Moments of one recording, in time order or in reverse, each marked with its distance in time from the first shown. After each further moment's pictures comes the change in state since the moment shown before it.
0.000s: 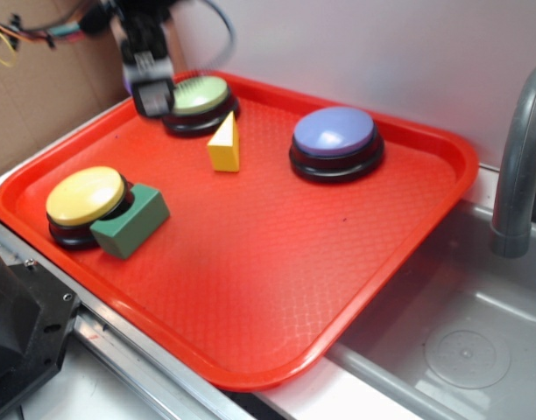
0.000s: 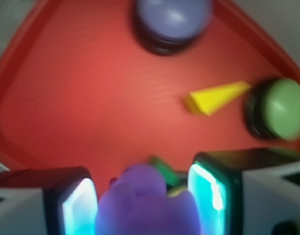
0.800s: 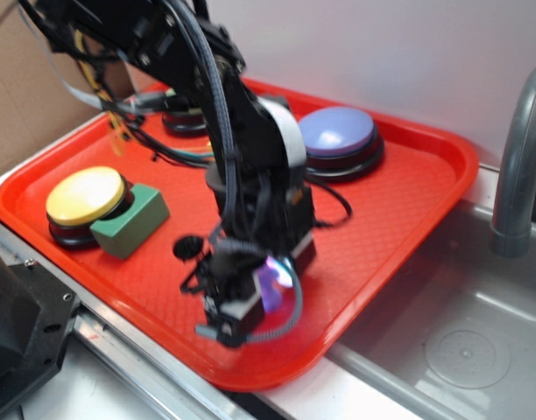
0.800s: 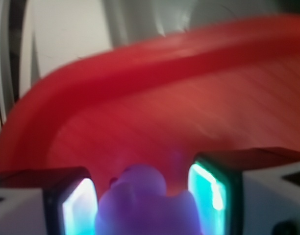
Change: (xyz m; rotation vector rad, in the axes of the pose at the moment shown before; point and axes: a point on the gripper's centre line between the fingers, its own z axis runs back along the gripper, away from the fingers) arm 0.035 -0.144 -0.110 -0.150 -0.136 -0.843
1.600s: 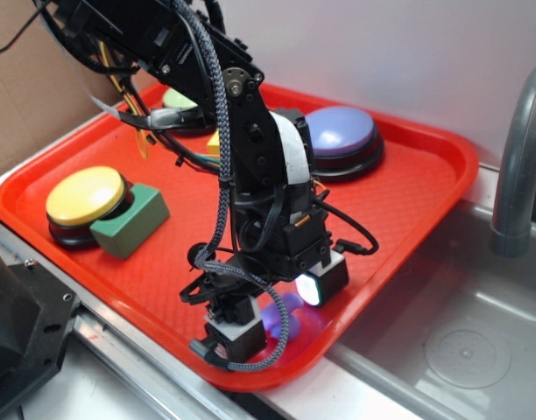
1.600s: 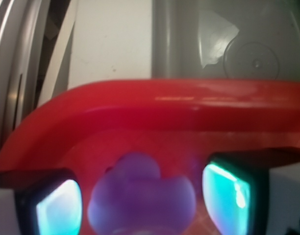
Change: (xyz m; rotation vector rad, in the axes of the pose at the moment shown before) arm 0.022 -0.013 -0.018 -0.053 -0.074 -0.325
